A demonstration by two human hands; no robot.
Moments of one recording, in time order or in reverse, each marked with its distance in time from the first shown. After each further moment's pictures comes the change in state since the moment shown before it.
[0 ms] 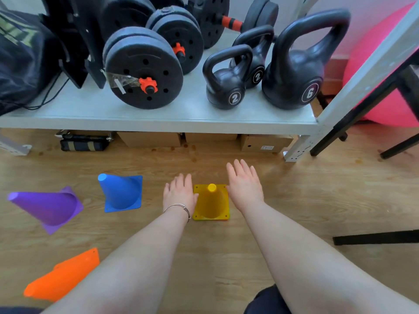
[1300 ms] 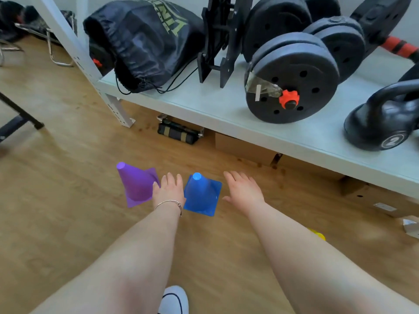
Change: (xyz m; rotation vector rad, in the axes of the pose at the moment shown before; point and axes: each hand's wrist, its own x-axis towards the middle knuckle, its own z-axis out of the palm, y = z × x) left_hand 0.017 -0.268 -0.010 0.216 -0.124 -0.480; right_hand 0.118 -0.235 0.062 0.005 -0.187 -0.505
